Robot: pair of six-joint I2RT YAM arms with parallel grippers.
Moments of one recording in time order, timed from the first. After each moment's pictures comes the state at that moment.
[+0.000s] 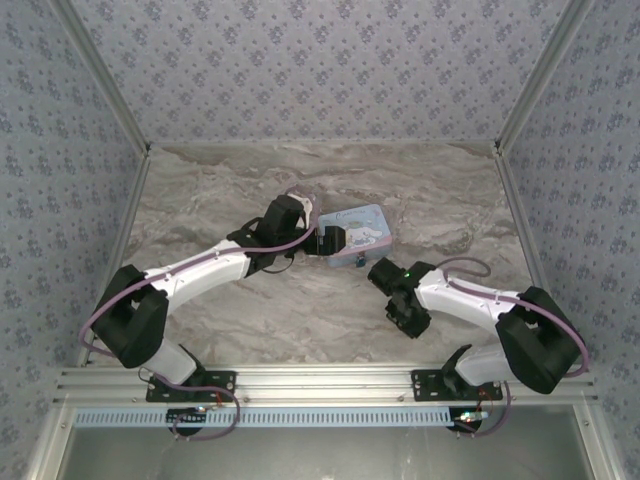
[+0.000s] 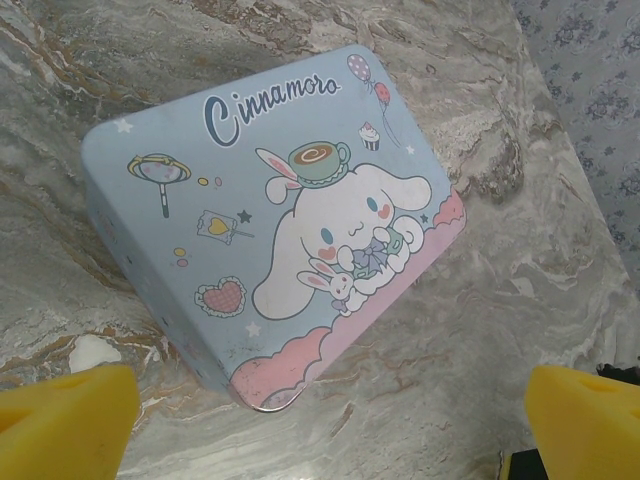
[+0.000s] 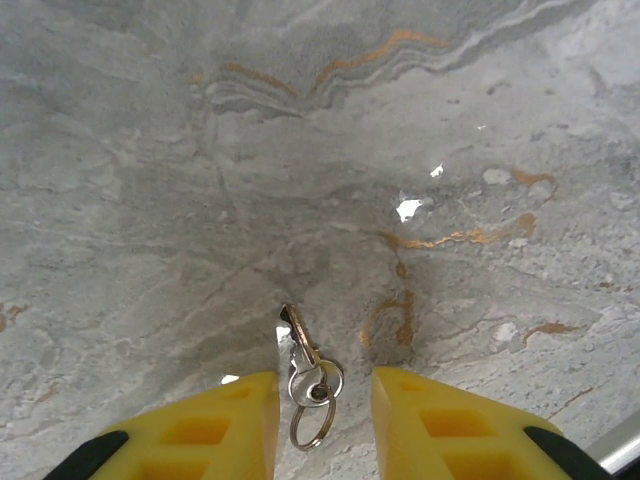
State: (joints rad) left arm -0.75 1.52 1.00 -0.12 0.17 -0.61; right arm 0.73 1.34 0.66 -0.93 0.09 1.52
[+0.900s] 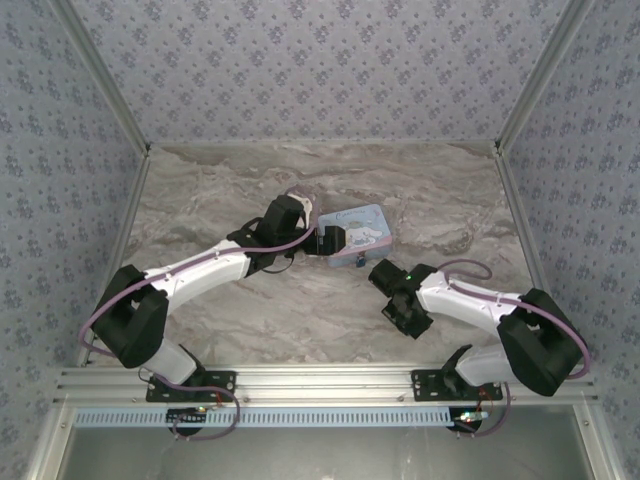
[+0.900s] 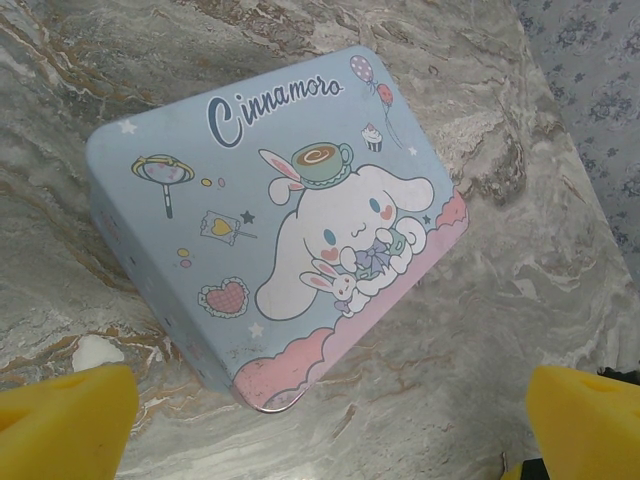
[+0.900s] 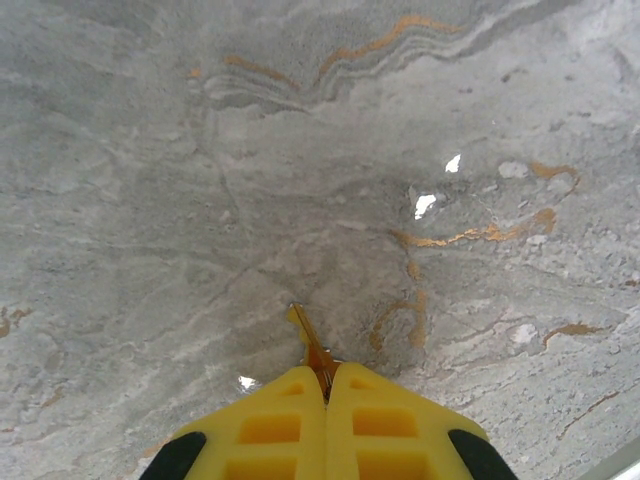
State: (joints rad) left arm -0.75 1.52 1.00 -0.12 0.16 -0.61; right arm 0.73 1.33 0.64 -0.89 0.09 1.54
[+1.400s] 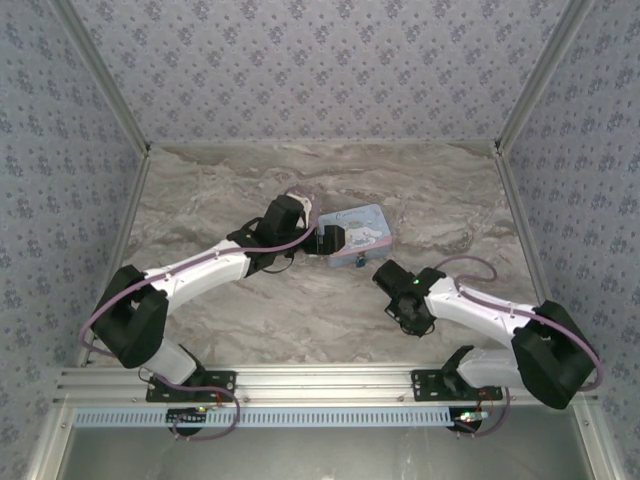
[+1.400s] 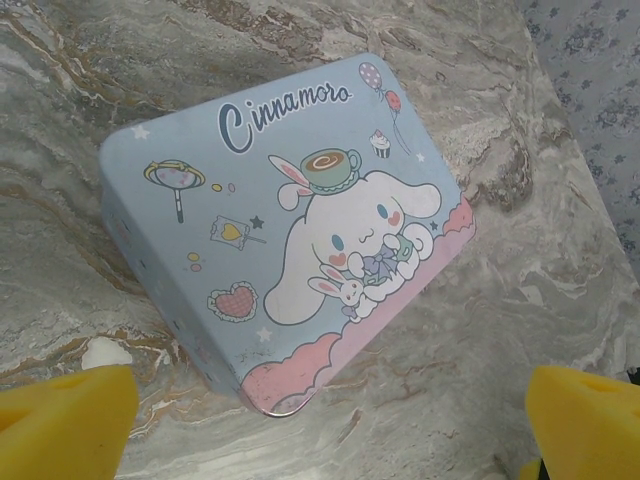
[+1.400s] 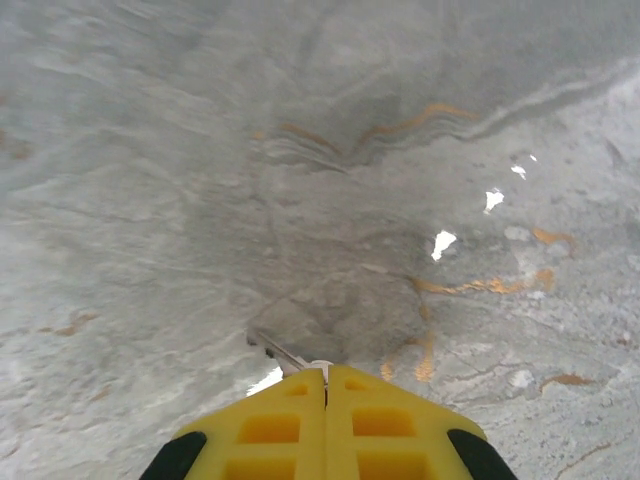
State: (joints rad) left arm -0.75 1.52 1.00 -0.12 0.14 -0.62; right arm 0.73 1.23 0.61 -0.87 0.16 1.46
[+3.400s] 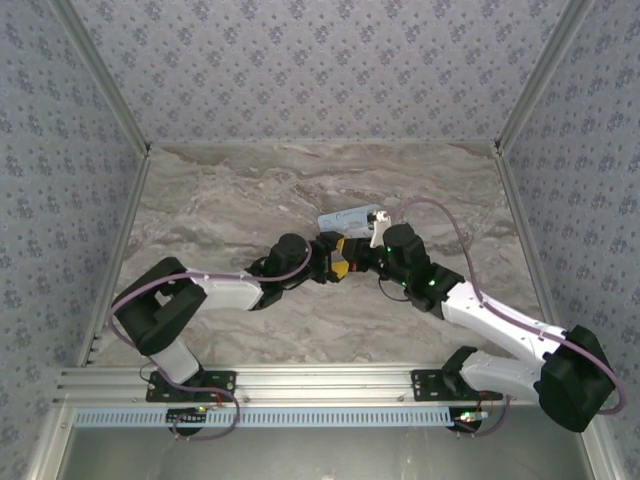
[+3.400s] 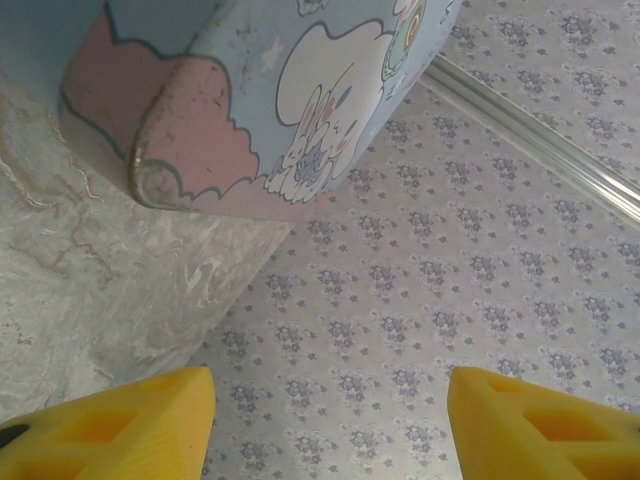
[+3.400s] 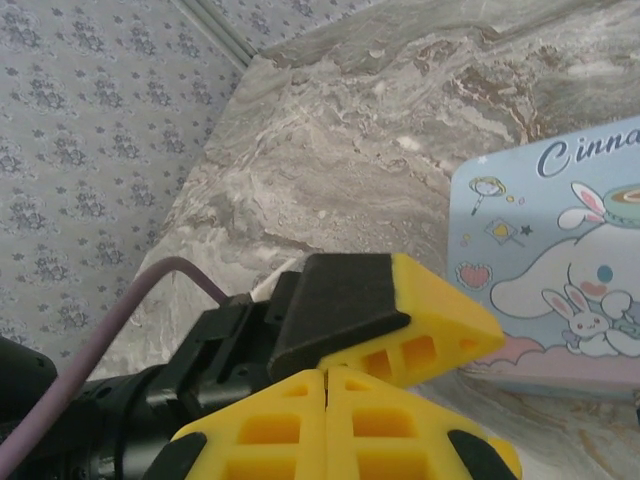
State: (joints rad) left arm -0.87 1.64 0.68 0.68 0.16 -2.09; right arm 0.73 1.09 0.66 0.05 -0.08 0.65
